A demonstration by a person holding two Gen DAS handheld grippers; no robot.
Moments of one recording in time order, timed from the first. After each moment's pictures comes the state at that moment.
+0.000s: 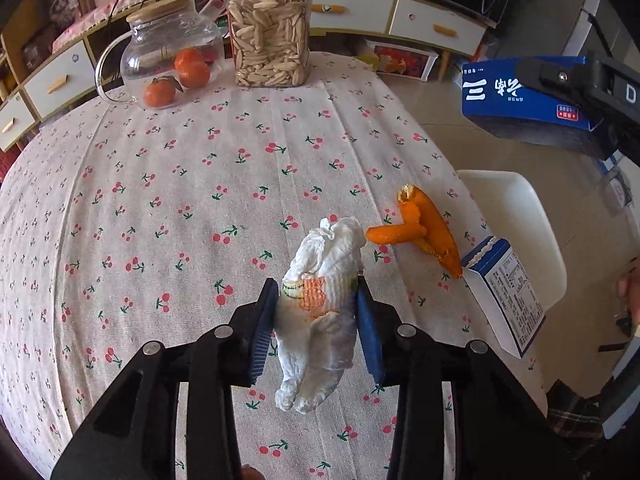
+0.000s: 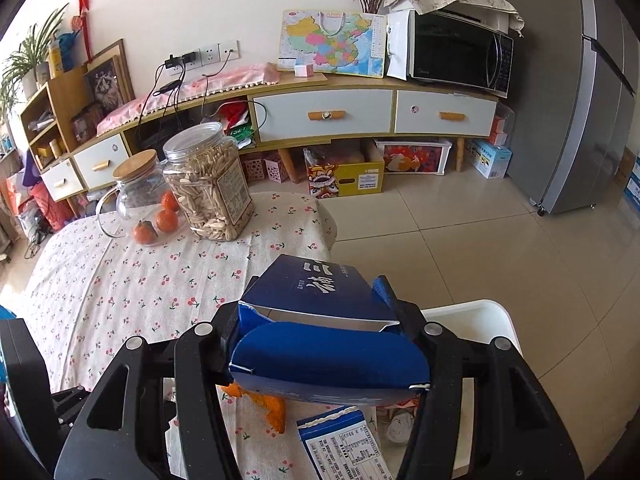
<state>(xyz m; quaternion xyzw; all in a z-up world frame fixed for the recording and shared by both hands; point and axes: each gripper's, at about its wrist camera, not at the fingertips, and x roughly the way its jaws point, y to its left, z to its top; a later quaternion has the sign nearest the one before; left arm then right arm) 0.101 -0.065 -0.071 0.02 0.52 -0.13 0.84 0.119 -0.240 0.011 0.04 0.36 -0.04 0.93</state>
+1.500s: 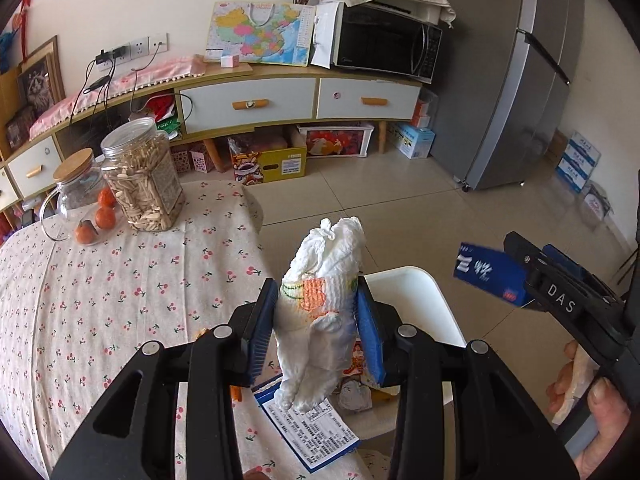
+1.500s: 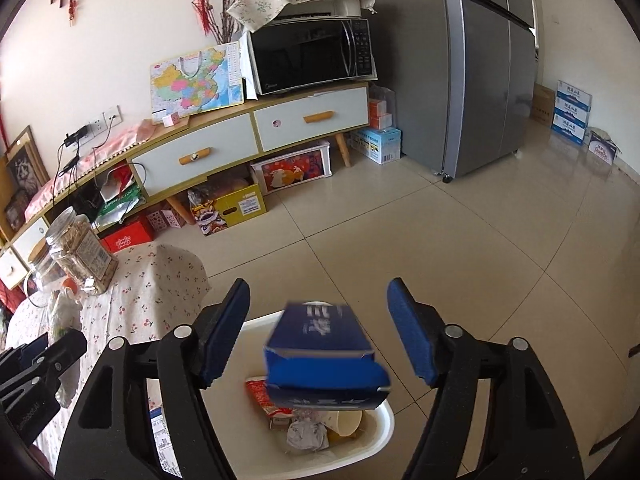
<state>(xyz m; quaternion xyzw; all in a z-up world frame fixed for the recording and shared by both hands) 0.094 -0.246 0.023 0.03 0.40 -0.19 0.90 0.044 -0.442 0.011 0.13 0.32 -0.20 0.92</state>
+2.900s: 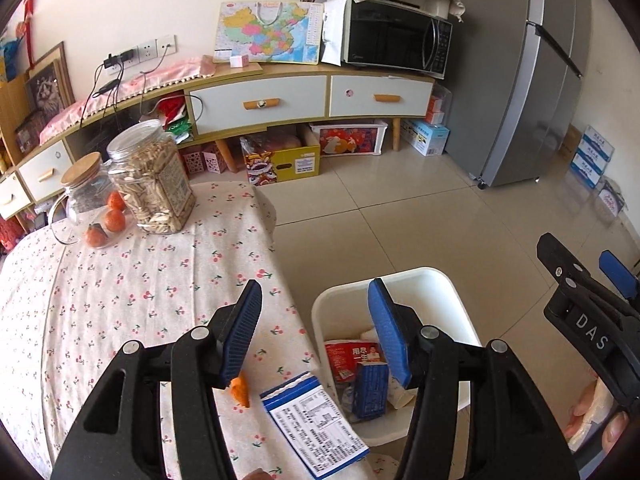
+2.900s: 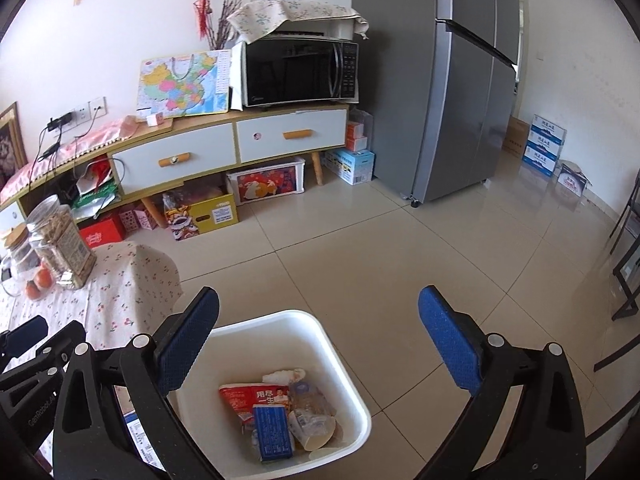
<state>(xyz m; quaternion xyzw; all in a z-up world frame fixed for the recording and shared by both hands) 0.097 -0.241 0.018 0.05 0.40 -0.15 0.90 0.038 -0.402 0.025 0.06 0.31 -0.24 0.92</state>
